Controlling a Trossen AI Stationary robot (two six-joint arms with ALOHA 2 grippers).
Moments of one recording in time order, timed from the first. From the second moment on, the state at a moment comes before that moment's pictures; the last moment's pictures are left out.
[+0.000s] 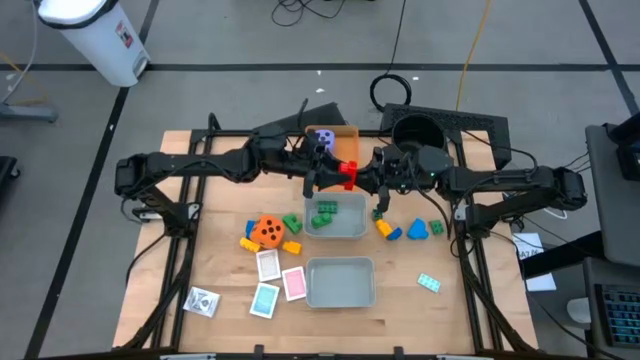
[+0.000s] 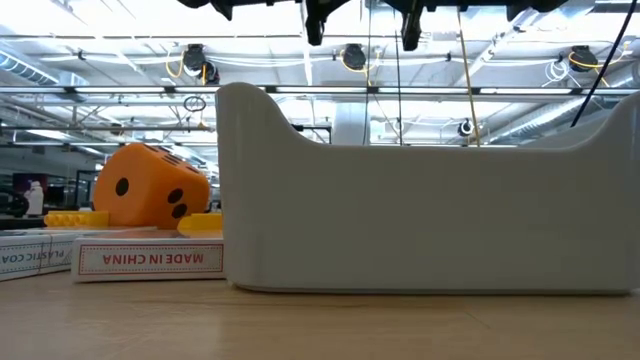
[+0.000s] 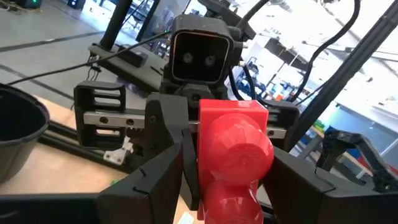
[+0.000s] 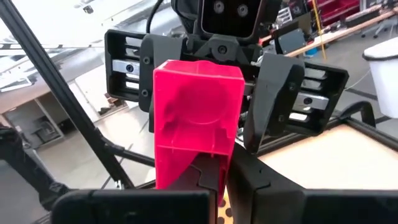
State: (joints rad) left arm 0.20 1.57 1.24 0.37 0.41 -0.54; right arm -0.13 1.16 0.83 0.42 -0.13 0.43
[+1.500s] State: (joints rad) left arm 0.25 1.51 1.24 0.31 0.45 -0.48; right arm -0.21 1.04 0.84 0.28 -0.16 0.43
